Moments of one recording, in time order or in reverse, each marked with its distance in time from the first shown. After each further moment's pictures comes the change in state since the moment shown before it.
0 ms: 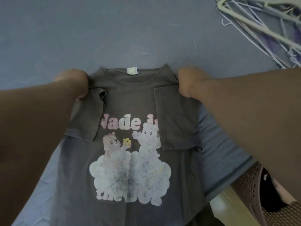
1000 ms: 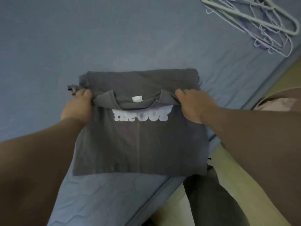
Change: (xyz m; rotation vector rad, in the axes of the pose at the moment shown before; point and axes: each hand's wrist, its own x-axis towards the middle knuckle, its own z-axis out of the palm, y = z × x) left_hand -0.152 -0.063 0.141 -0.411 0.406 0.217; right_hand -0.194 -0.029 0.085 -0.124 0.170 -0.258
